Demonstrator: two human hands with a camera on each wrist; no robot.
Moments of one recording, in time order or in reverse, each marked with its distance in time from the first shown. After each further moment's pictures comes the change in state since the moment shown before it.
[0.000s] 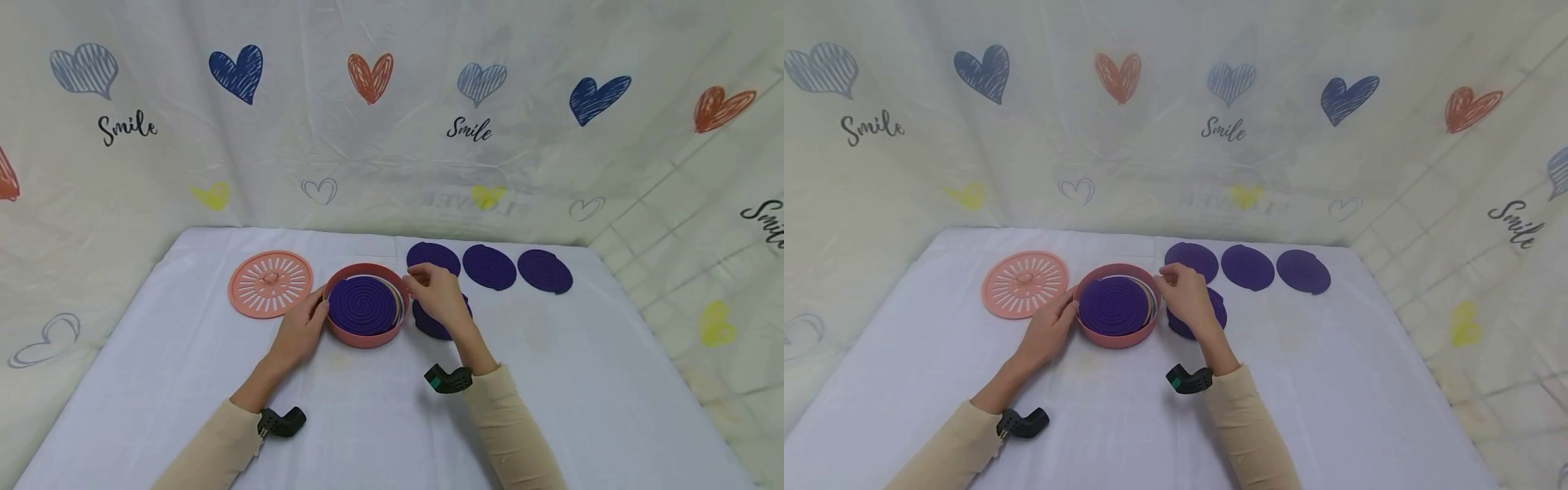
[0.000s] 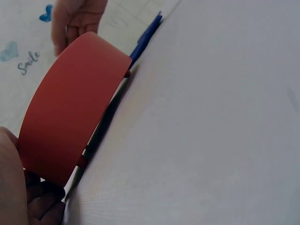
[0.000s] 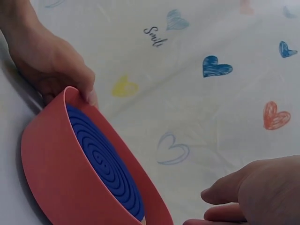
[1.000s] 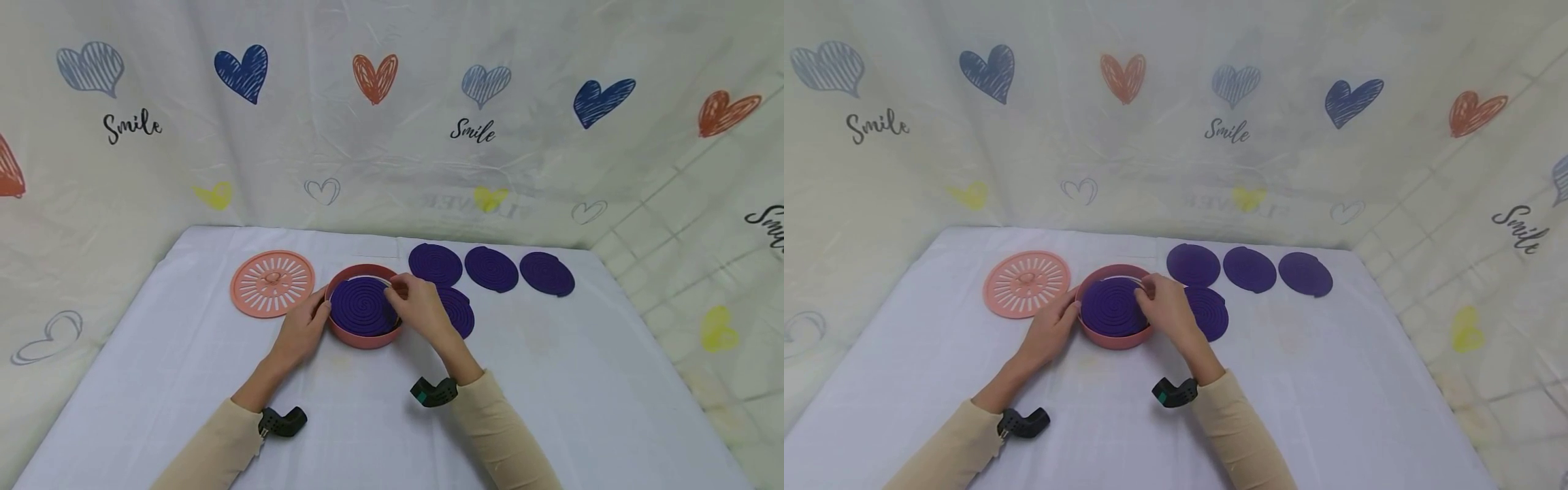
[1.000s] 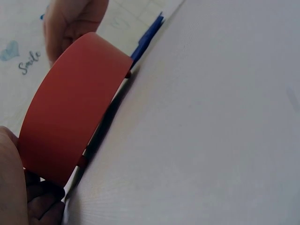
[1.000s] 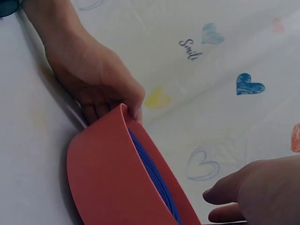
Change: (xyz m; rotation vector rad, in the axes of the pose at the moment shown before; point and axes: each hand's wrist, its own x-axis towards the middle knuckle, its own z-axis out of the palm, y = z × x) left_hand 0.000 0.003 0.000 -0.008 -0.008 -0.018; right_hand -0.009 -0.012 0.031 -0.087 -0.027 -0.104
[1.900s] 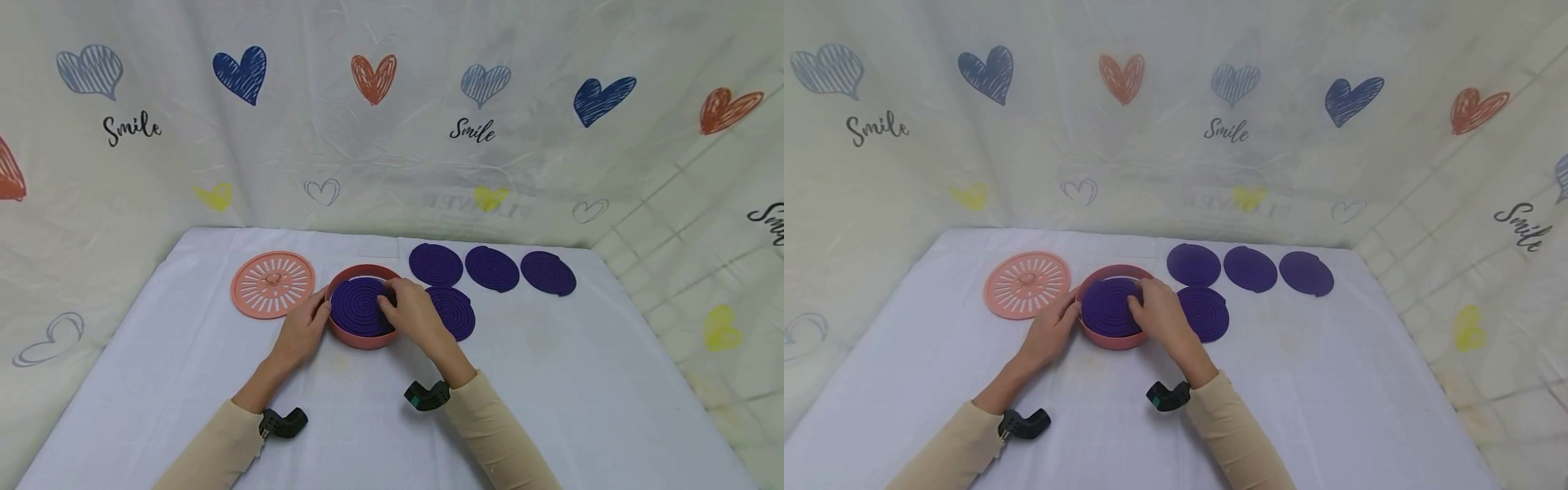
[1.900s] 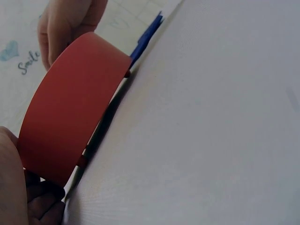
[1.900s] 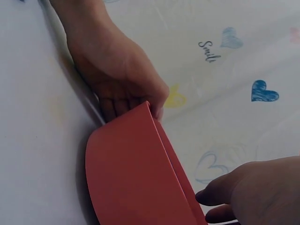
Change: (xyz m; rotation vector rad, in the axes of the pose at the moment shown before) left_hand 0.000 0.000 0.000 0.012 -0.001 -0.007; right_hand 0.000 -0.010 0.011 -0.214 -0.073 -0.013
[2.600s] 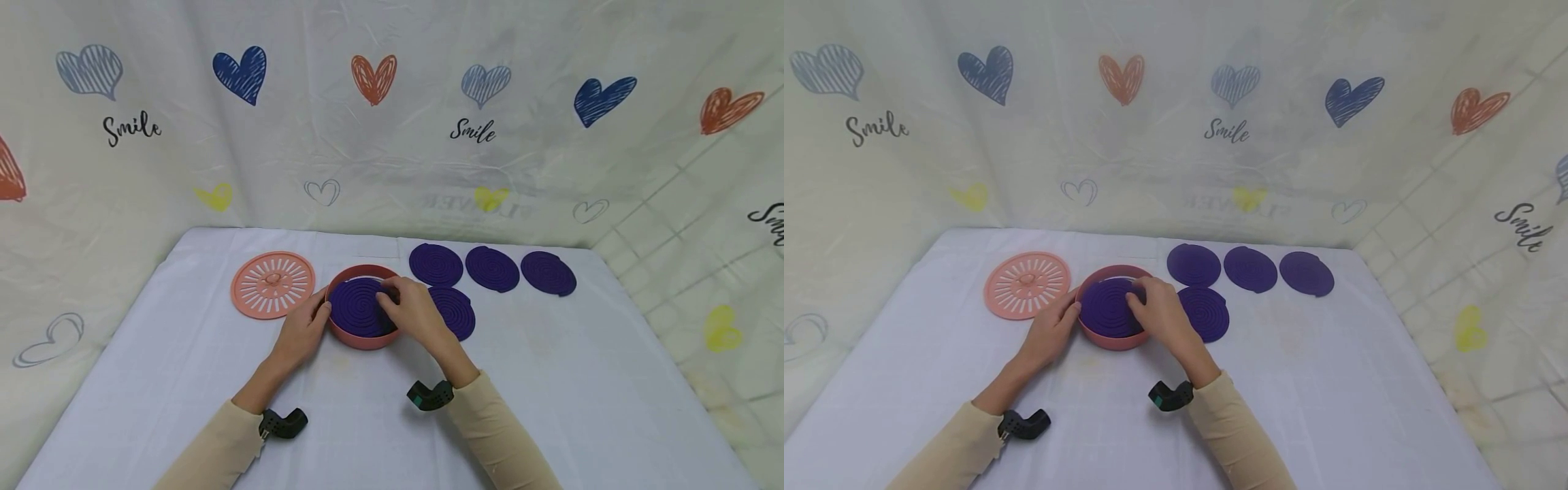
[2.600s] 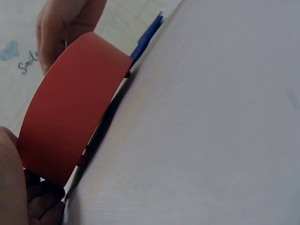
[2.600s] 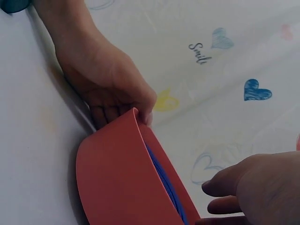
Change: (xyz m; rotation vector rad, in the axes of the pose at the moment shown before) left_hand 0.001 0.000 0.000 -0.007 0.010 0.012; right_hand -0.001 0.003 -0.003 0.136 0.033 -0.035
